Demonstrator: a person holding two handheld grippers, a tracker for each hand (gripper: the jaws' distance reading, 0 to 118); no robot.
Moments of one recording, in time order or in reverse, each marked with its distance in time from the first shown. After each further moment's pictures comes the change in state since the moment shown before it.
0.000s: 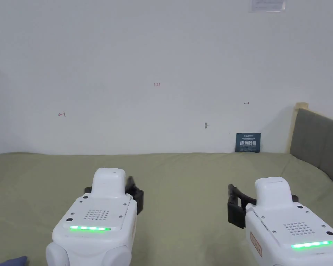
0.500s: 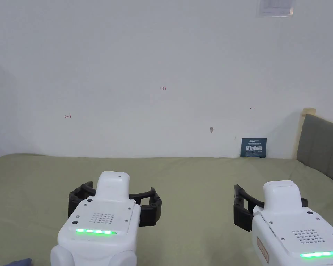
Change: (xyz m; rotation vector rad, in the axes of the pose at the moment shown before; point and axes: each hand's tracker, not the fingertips) left arm 0.000 0.010 0.002 -0.003 0.031 -0.032; right arm -0.005 0.009 0.003 0.056 -0.014 -0.014
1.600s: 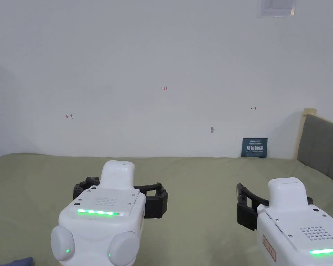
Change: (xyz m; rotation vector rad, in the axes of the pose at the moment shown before) left arm 0.001 0.020 0.011 -0.066 -0.051 0.021; right arm 0.006 0.004 0.005 -0.018 0.021 -0.004
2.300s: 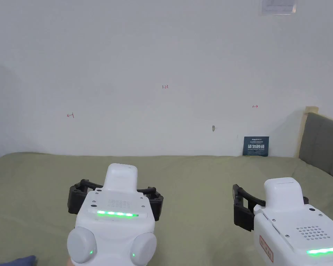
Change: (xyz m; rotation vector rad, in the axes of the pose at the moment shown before) left arm 0.016 -0.006 0.002 -0.056 0.219 -0.116; right arm -0.006 -0.001 0.001 -0.011 0.027 -0.001
